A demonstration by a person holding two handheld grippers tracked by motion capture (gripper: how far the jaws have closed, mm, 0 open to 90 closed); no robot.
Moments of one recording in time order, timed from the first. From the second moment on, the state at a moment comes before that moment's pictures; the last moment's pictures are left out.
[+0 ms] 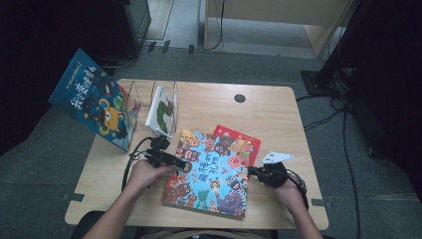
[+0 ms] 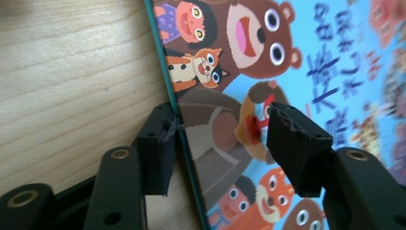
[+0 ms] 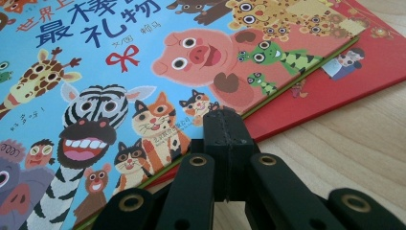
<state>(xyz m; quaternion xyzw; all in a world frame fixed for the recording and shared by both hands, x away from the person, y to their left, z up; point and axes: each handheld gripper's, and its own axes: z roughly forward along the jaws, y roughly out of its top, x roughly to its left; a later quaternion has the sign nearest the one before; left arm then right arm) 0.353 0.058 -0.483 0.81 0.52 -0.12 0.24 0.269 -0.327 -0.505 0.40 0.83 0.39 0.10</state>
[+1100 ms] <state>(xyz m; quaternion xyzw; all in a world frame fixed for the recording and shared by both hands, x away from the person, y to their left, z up) 0.381 0.059 -0.356 0.79 0.48 -0.20 0.31 0.289 -0.291 -0.512 0.37 0.82 0.42 0.09</state>
